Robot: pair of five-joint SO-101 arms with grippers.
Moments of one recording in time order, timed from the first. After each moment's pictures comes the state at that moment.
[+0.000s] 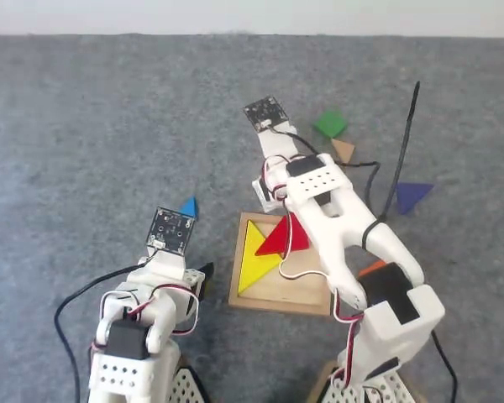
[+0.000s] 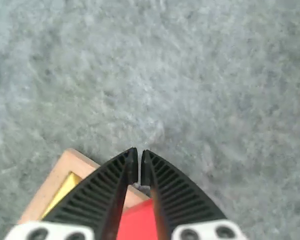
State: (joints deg) left arm 2.3 -102.2 96.9 71.7 -2.2; right arm -27.3 10.5 17.9 47.0 3.3
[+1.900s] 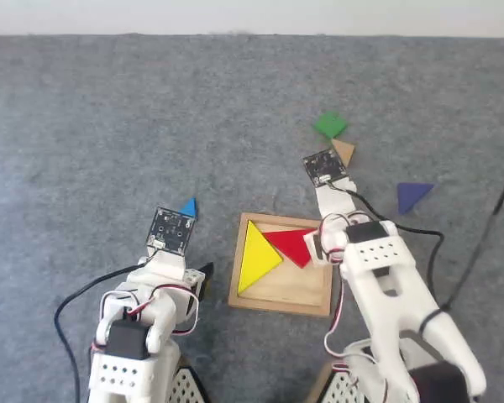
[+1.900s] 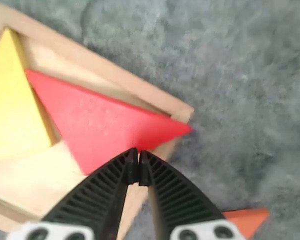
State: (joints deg) left arm 2.3 -102.2 96.9 71.7 -2.2; right arm -17.9 -25.6 57.9 47.3 7.6
